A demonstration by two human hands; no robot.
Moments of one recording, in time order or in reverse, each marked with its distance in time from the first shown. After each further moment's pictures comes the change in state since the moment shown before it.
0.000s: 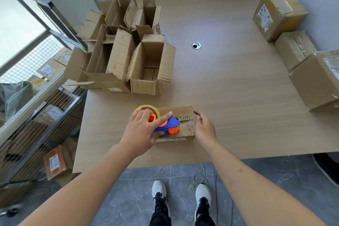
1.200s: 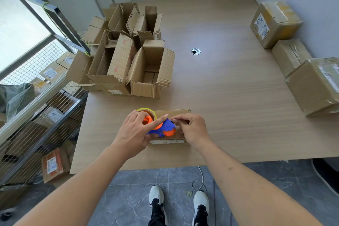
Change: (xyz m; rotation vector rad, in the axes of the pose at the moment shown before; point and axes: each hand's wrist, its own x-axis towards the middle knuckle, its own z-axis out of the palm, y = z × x) left_hand -0.010 -0.009 -0.004 -0.010 0.077 0.071; right_hand -0.018 -0.038 0.004 0.168 -0.189 -0.235
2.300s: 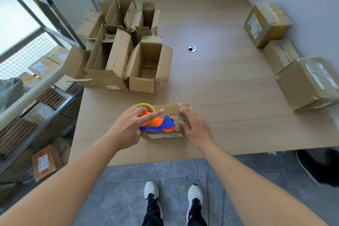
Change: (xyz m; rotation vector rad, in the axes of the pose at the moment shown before) left_hand -0.005 -0.024 -0.011 -0.170 -0.047 0.127; right_hand -0.019 0.021 -0.015 -0.651 0.010 -0.250
